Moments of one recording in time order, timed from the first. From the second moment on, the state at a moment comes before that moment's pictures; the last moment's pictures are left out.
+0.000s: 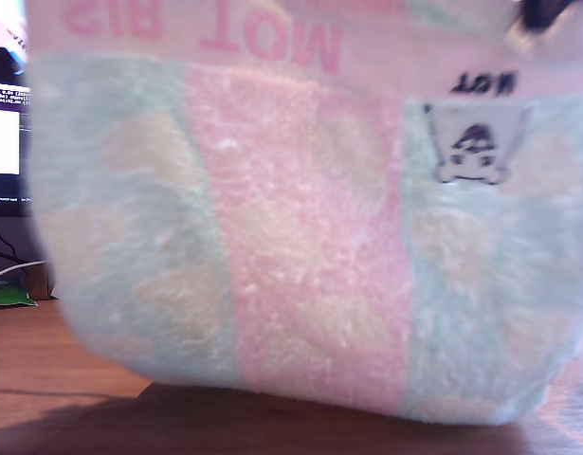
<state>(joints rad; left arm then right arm) -0.98 0.85 0.96 -1.03 0.30 0.09 0.92 1.03 1.03 -1.15 -0.33 0.19</state>
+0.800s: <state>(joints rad) -0.98 1.04 0.96 -1.11 0.50 0.22 0.94 1.02 1.03 -1.26 -0.43 0.19</state>
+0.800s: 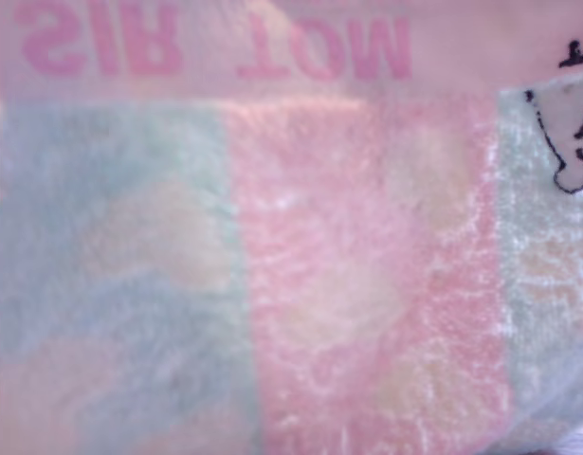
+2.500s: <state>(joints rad) -0.64 1.44 0.96 -0.62 0.13 0.38 0.63 1.49 1.03 -0.71 -0.07 -0.17</state>
